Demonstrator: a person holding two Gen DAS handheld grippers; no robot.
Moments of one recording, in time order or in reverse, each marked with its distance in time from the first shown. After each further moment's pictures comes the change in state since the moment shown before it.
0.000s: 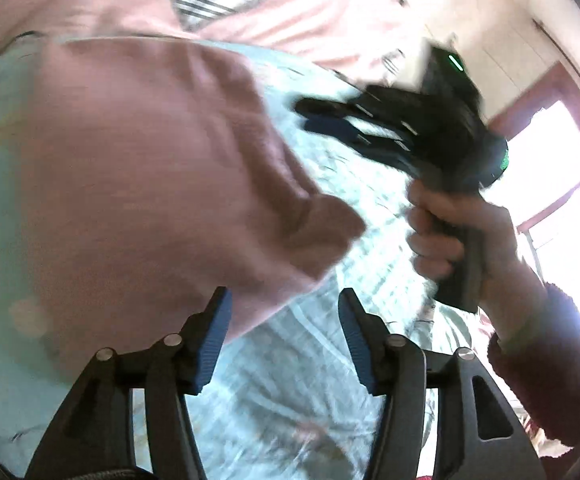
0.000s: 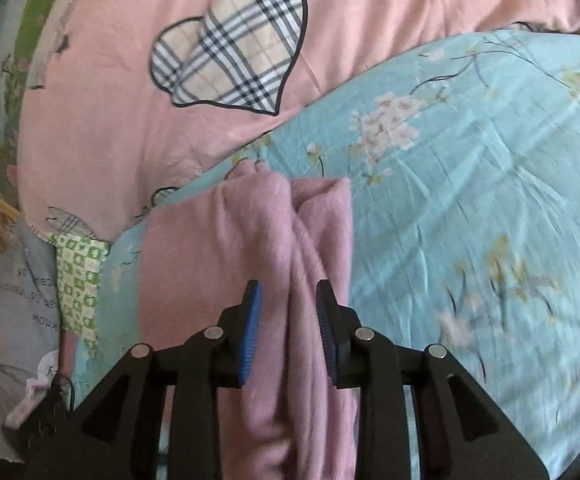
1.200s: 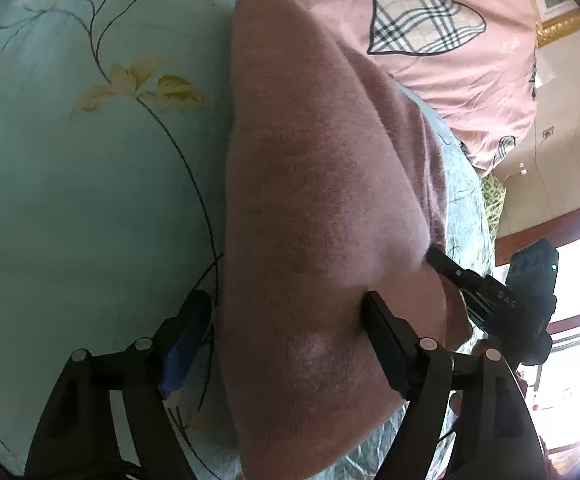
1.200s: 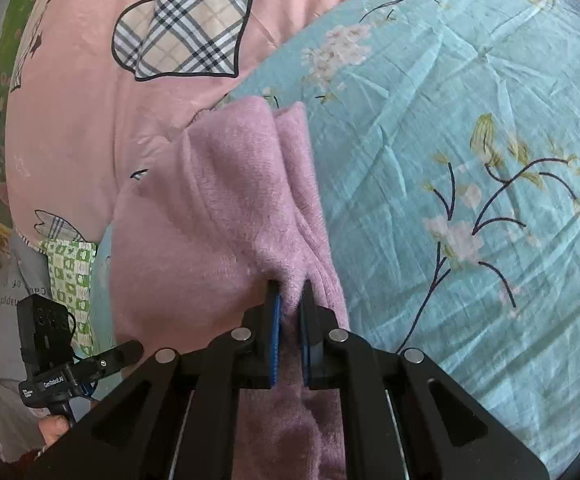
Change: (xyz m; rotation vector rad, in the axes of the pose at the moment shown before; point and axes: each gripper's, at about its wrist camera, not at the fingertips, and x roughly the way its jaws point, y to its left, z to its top) left arm 0.025 0.123 0.036 -0.348 -0.005 0.119; right arm 0.042 -0.036 -0.044 0.103 -0.003 -0.006
